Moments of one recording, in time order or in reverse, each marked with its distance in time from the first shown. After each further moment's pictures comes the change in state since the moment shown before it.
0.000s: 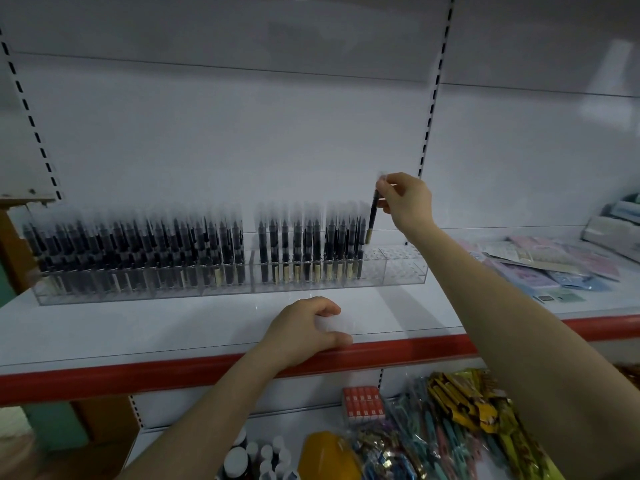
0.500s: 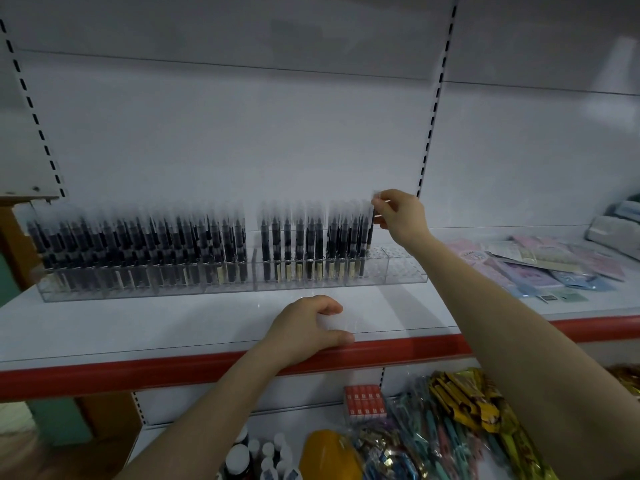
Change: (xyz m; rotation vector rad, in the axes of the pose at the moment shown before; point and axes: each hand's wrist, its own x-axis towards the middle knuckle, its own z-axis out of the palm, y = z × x) left_hand 0.000 0.000 0.000 0.008 0.002 0.004; right_hand -0.006 0.022 0.008 -0.059 -0.139 0.042
